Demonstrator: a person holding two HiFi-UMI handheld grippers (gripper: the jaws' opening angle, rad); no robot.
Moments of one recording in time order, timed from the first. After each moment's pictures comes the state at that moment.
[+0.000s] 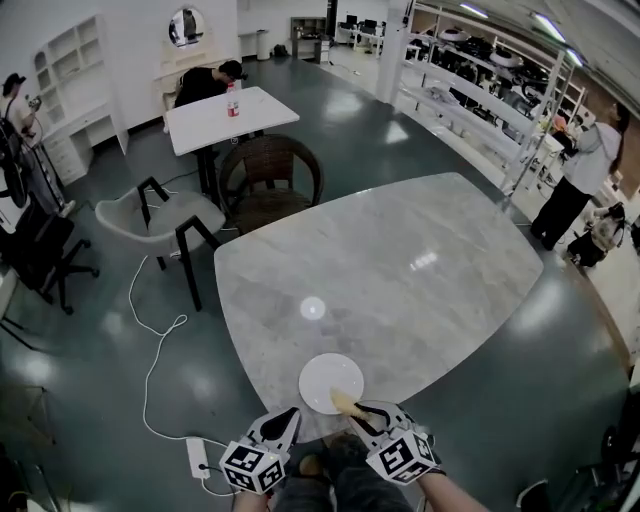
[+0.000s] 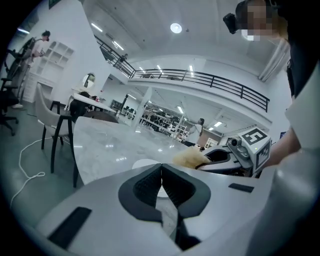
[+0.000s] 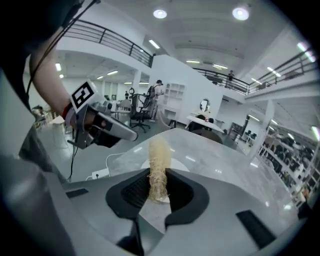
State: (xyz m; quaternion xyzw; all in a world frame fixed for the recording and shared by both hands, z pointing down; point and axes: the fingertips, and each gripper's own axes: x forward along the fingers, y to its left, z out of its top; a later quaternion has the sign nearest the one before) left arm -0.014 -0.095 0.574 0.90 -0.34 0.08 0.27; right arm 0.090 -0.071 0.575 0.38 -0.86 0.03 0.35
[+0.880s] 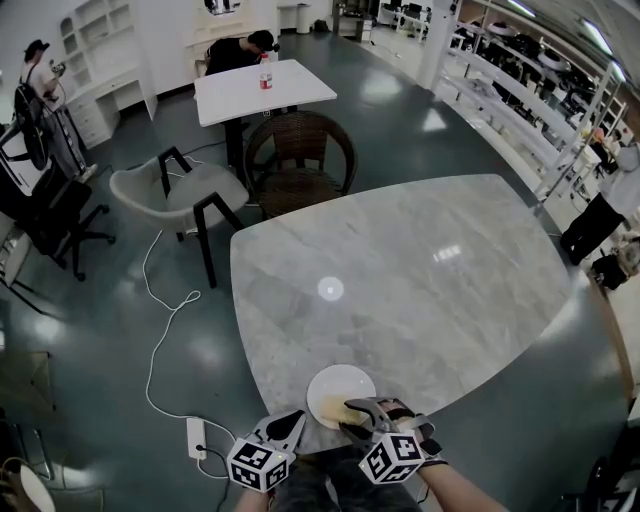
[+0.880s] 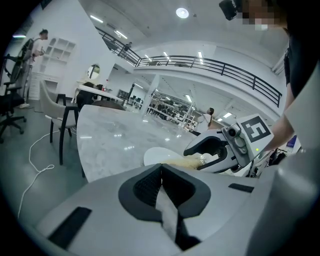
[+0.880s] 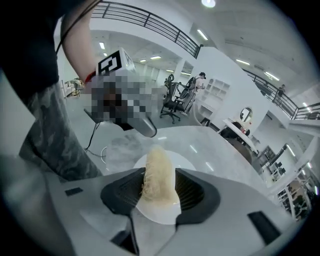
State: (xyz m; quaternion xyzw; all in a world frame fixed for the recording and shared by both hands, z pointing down) left arm -0.013 -0.121 0.619 0.87 -0.36 0.15 0.30; right arm 0.057 -0.106 0.628 0.18 -0.87 -0.07 0.45
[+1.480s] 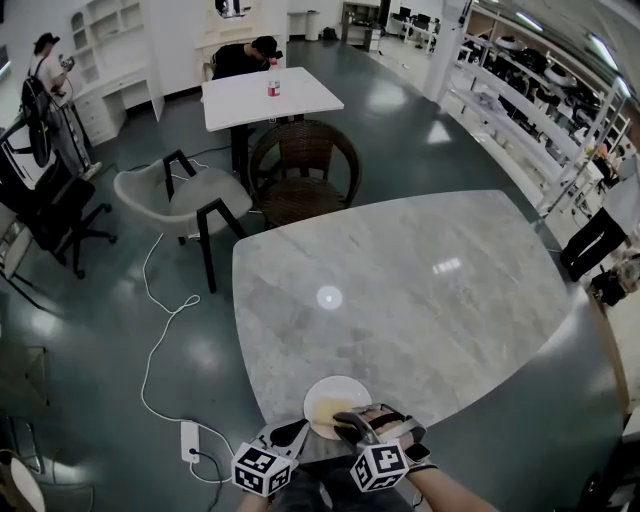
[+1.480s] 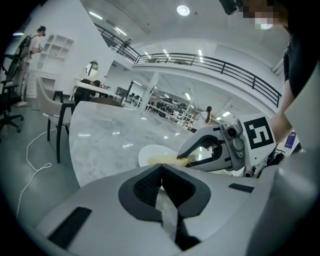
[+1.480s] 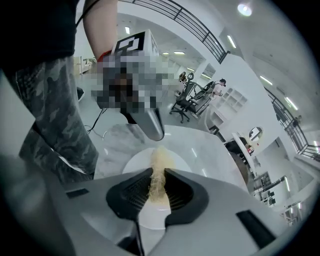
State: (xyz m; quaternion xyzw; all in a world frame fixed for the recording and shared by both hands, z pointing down) left arm 0.003 -0.123 0.627 0.87 -0.35 0.16 0.31; right arm 0.050 -0.113 0.643 0.12 -0.84 -0.18 0.50
